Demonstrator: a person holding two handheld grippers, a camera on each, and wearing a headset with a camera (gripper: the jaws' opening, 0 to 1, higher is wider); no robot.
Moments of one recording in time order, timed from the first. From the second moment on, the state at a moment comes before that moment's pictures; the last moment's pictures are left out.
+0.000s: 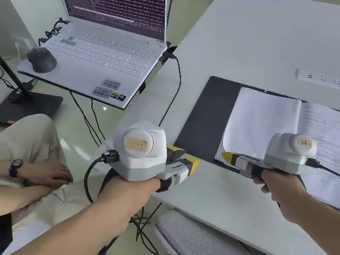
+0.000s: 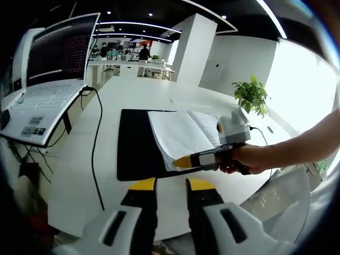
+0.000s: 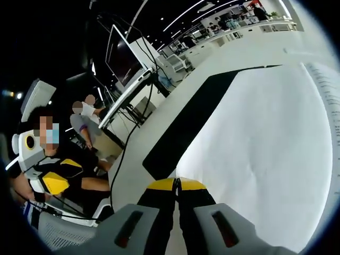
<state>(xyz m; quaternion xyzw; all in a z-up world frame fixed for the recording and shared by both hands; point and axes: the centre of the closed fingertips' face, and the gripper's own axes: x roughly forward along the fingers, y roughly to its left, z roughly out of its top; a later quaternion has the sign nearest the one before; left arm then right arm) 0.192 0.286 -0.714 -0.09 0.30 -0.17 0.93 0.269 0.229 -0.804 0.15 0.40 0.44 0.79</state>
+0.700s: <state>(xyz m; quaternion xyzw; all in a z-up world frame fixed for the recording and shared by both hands) 0.227 0.243 -0.749 -0.08 0.32 -0.22 0.92 0.280 0.189 -0.769 0.22 0.35 0.46 0.79</state>
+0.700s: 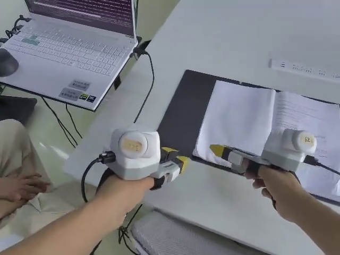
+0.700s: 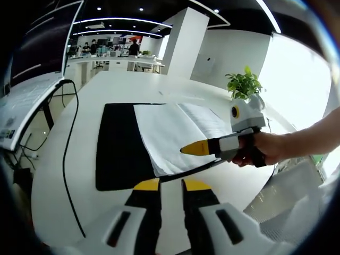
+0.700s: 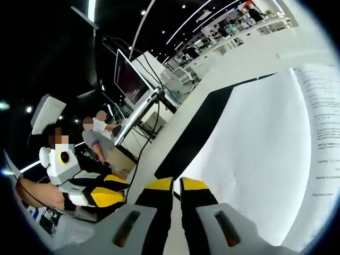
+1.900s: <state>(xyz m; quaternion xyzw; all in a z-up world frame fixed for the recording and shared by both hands) 0.287 0.207 -0.816 -0.07 0.33 -0.20 0.92 0.387 0.097 -0.783 0.30 0.37 0.37 0.80</state>
